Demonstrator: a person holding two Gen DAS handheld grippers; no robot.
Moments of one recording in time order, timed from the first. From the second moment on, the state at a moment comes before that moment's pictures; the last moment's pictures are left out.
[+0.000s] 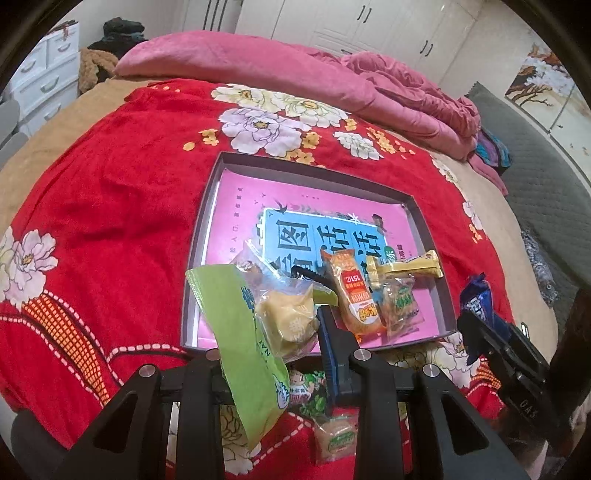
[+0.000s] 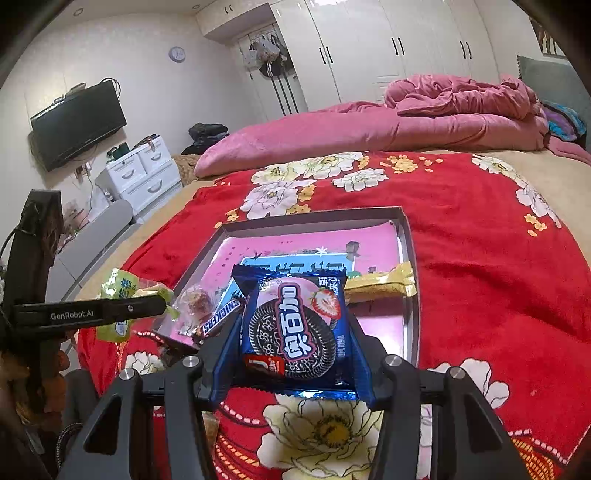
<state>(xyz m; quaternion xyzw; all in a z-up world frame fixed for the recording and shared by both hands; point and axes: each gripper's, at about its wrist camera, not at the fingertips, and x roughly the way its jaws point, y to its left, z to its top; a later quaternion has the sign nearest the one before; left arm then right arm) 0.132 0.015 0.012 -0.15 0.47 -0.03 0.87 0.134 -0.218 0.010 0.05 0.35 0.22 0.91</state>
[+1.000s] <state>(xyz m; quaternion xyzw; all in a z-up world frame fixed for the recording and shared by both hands) 0.162 0.000 -0.017 -0.13 0.49 -0.02 0.86 0.160 -0.215 -0.001 0.07 0.36 0.21 0.91</state>
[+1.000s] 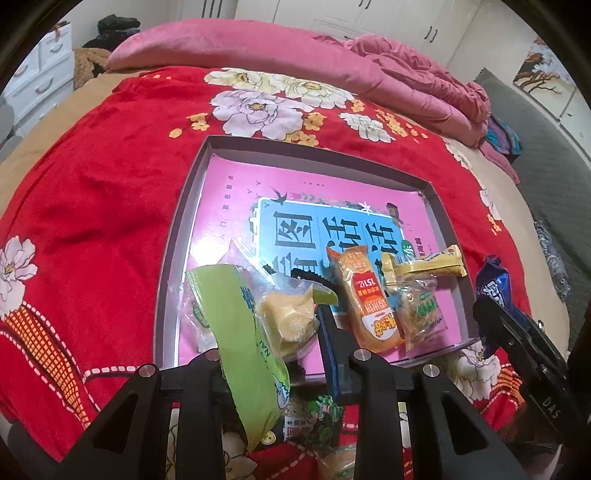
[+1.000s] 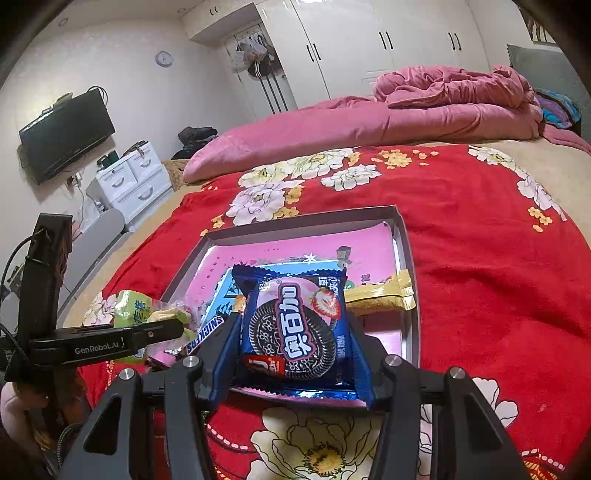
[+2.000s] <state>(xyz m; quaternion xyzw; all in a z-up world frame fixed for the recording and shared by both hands) 0.167 -0.012 -0.022 -0.12 0.49 -0.02 0.86 0.180 -0.235 -0.030 0.09 0.39 0.18 0.90</state>
